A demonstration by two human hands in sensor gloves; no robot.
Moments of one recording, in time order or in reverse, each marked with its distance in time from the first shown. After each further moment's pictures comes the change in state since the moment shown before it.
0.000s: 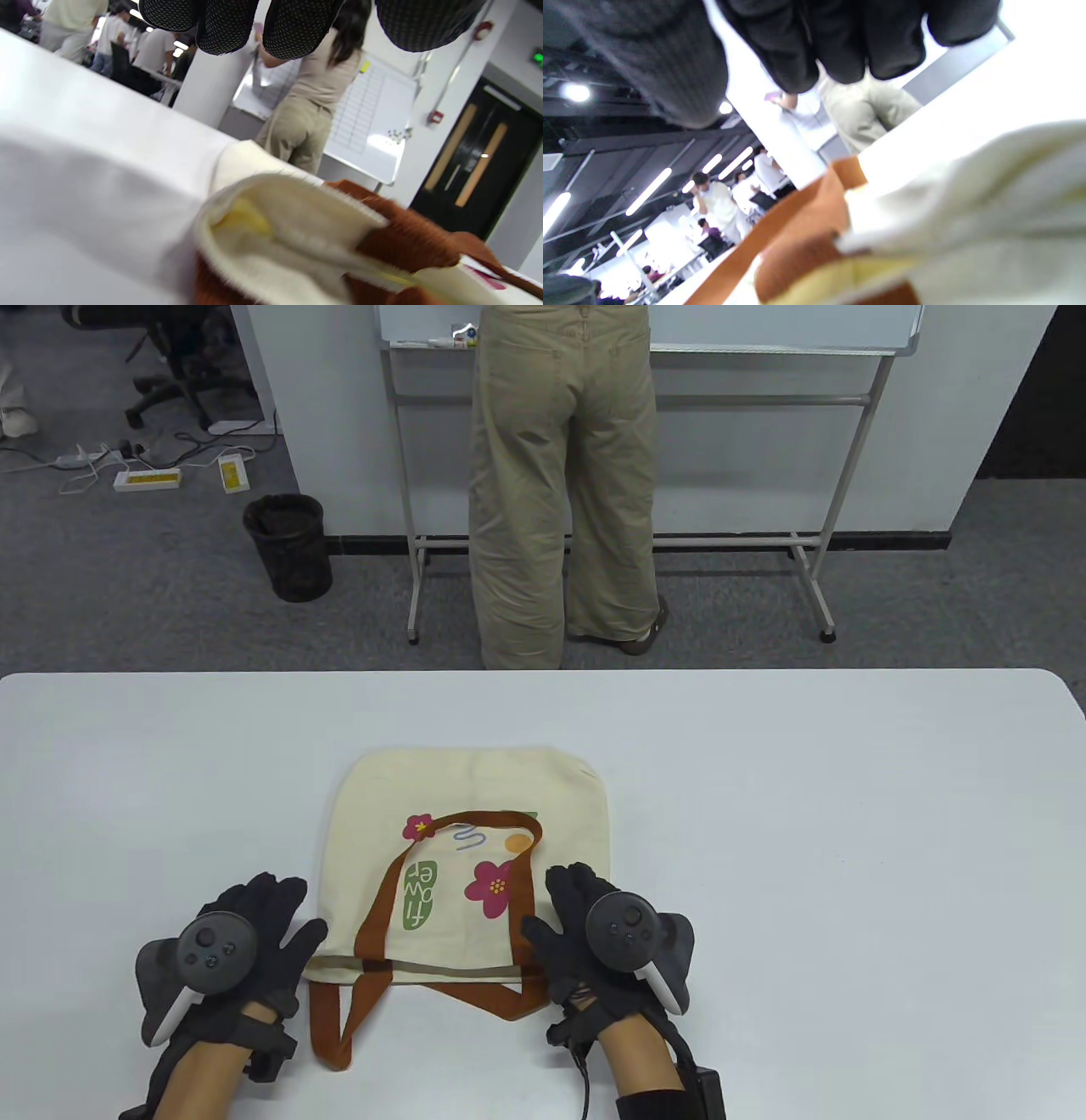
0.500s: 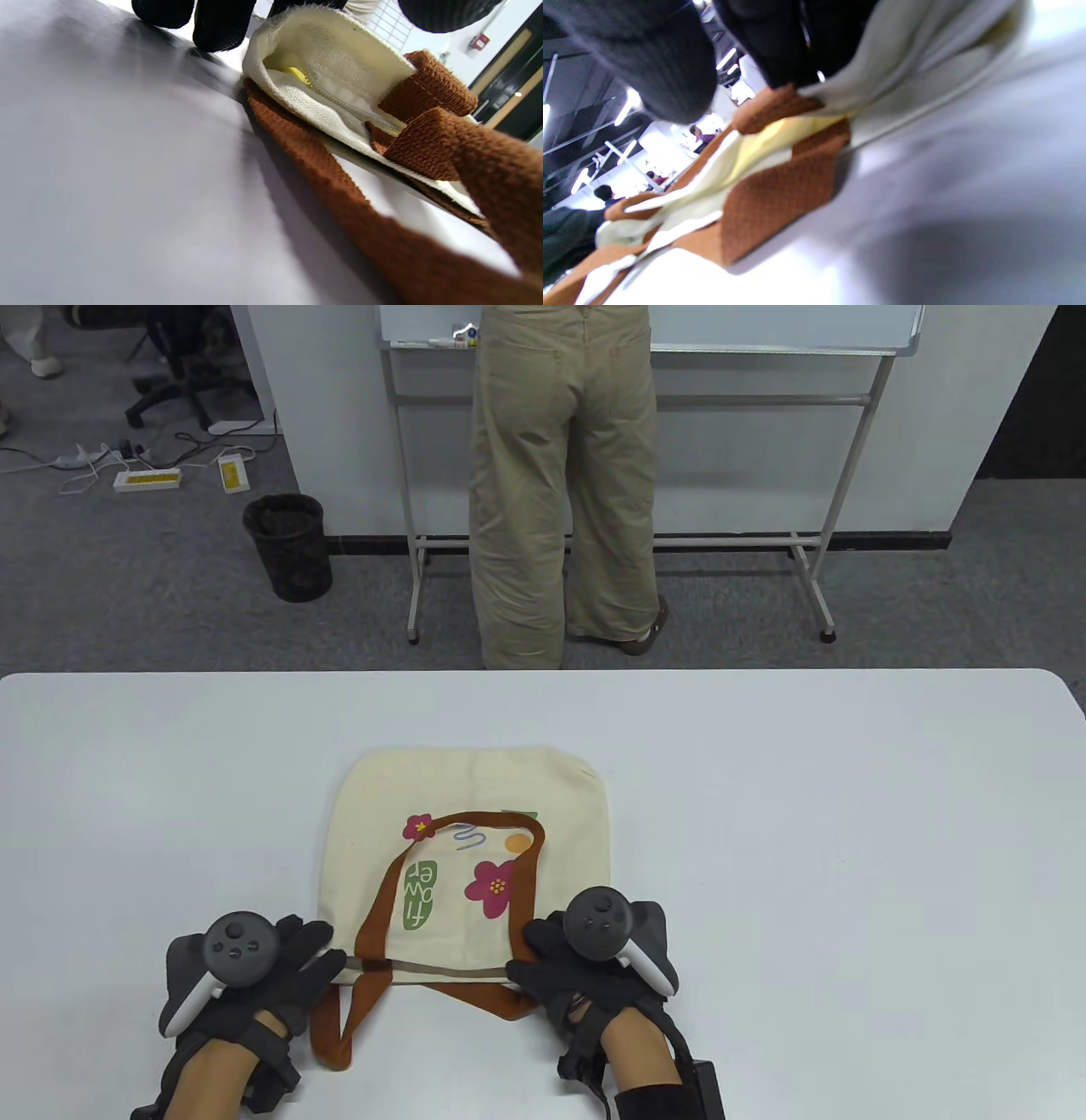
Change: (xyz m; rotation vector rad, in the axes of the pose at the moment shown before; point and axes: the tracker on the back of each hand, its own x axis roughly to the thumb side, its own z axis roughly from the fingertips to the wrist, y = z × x) left_hand -0.022 -0.048 -0.003 -0.343 0.081 0.048; right_hand -0.022 0.037 -0.003 0.432 0.077 -0.007
